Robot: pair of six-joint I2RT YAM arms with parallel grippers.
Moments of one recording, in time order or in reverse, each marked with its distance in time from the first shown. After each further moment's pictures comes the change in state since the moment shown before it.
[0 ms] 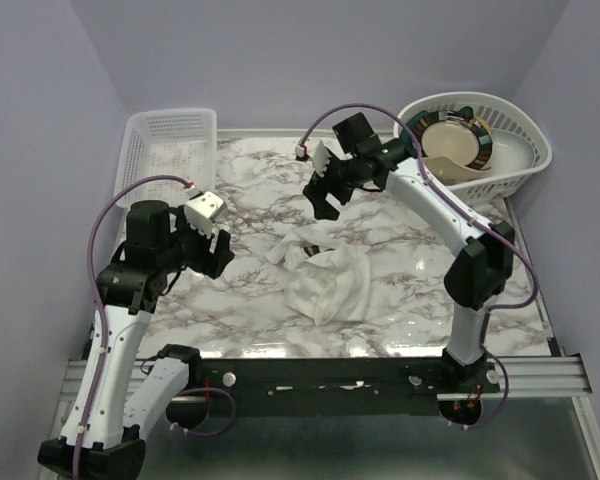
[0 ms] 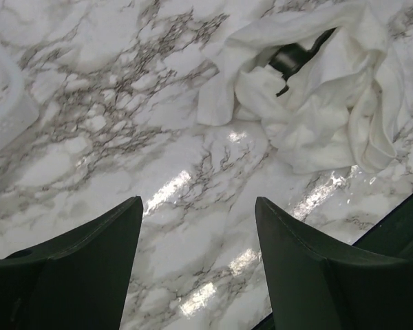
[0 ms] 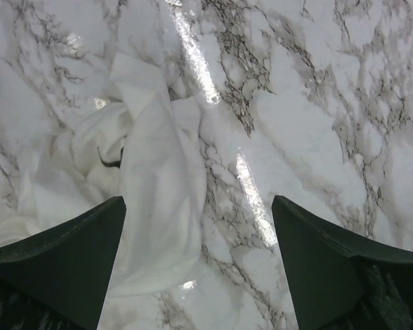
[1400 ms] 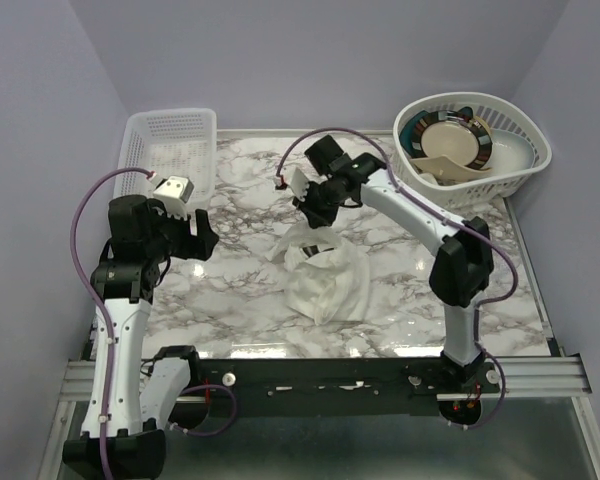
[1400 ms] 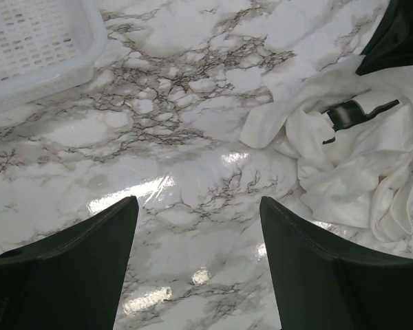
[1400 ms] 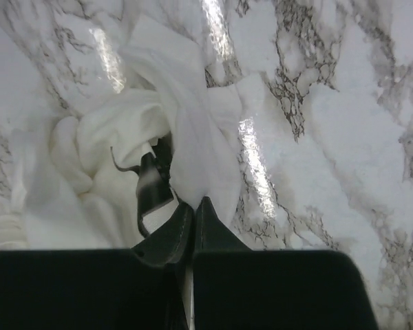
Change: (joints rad) left arm 0.245 -0.011 -0.034 0.074 -0.025 -0.183; right arm 0.109 0.220 0.051 -0.015 0.084 -0.028
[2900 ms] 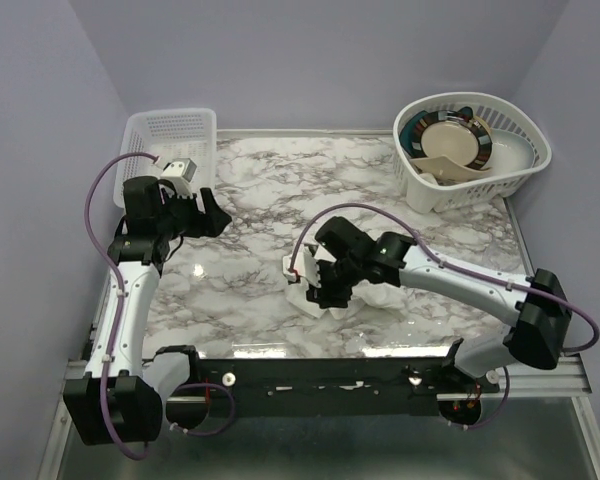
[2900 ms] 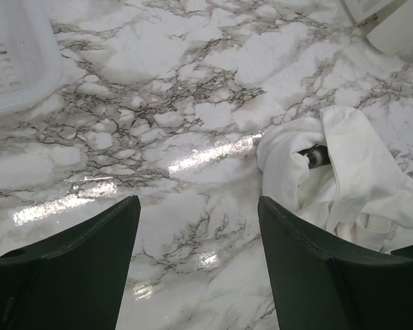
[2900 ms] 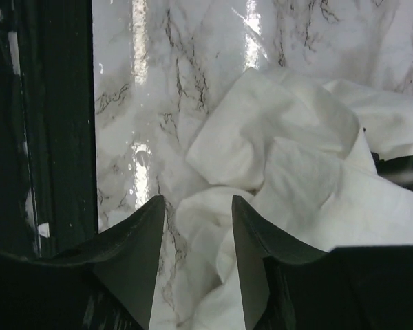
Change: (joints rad) left arm 0.000 0.234 -0.063 0.299 0.117 -0.192; right arm 0.288 -0.619 -0.714 0.190 -0.045 -0.040
